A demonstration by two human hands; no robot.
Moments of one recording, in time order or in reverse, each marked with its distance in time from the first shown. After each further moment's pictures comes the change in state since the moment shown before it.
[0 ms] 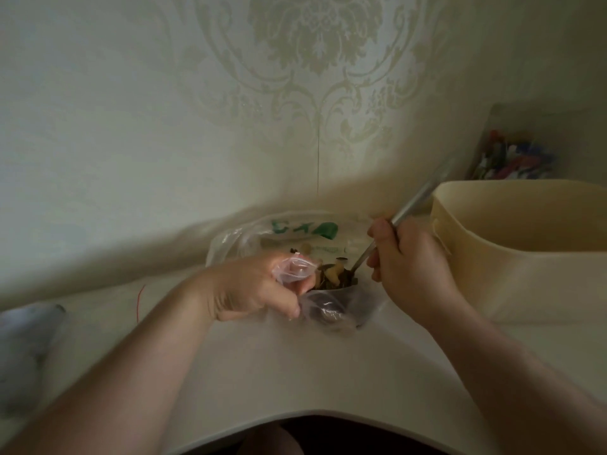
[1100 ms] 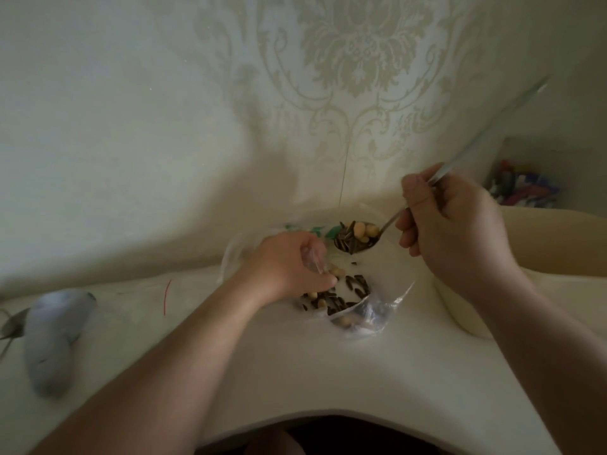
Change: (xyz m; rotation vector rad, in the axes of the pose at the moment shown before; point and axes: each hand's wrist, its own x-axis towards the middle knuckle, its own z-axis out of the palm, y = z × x) left_hand 0.008 -0.007 -0.002 0.483 0.625 -0.155; right_hand 0.001 -0.076 -0.032 0.017 0.107 -0.241
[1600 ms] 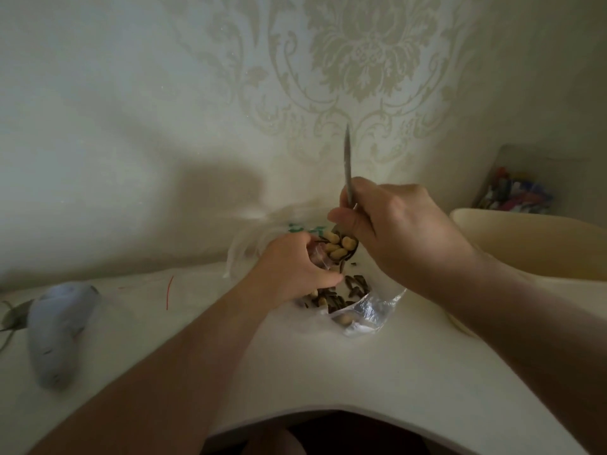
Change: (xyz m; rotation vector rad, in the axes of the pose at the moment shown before) left_hand 0.000 0.009 0.010 -0.157 0.047 -0.084; right_hand 0.010 -0.018 0.030 -0.374 -0.255 -0.599
